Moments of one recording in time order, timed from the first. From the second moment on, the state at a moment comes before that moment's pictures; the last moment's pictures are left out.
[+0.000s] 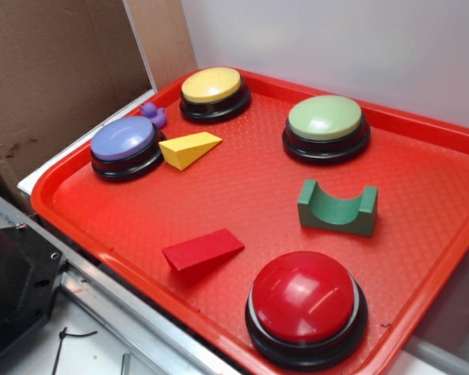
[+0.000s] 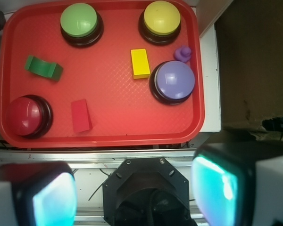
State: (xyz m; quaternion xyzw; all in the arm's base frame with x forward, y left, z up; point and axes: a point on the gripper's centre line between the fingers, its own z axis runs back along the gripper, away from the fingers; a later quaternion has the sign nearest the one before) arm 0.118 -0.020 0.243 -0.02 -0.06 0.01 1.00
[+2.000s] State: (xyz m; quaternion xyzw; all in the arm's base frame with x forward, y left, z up) arm 0.182 -0.158 0.211 -0.04 0.01 -0.41 0.91
